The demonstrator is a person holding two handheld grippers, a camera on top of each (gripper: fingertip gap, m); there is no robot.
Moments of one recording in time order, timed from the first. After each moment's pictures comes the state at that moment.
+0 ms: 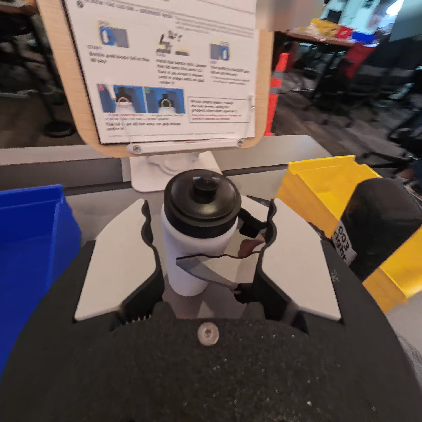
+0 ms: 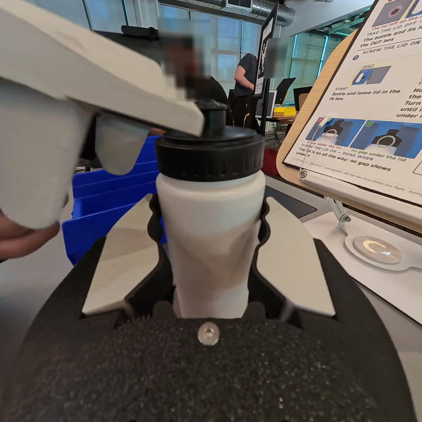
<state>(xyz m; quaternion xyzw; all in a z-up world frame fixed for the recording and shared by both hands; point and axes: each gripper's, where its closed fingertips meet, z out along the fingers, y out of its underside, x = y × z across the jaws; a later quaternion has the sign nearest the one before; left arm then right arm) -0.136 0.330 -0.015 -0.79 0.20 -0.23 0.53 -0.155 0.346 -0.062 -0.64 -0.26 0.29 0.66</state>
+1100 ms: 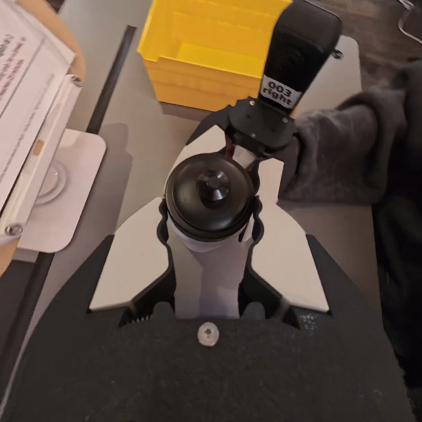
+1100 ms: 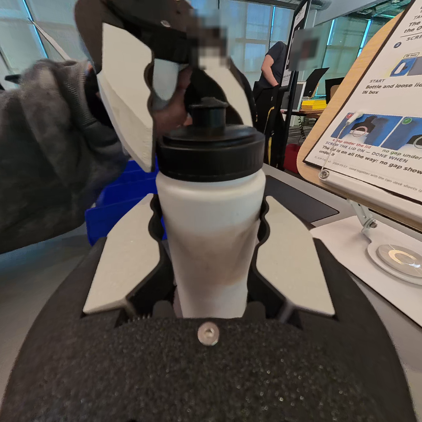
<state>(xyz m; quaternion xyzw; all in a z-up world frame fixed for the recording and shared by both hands) -0.141 0.325 -0.035 -0.62 0.68 -0.33 0.23 -0.160 0.339 -0.064 -0.63 -0.30 0.32 0.64</state>
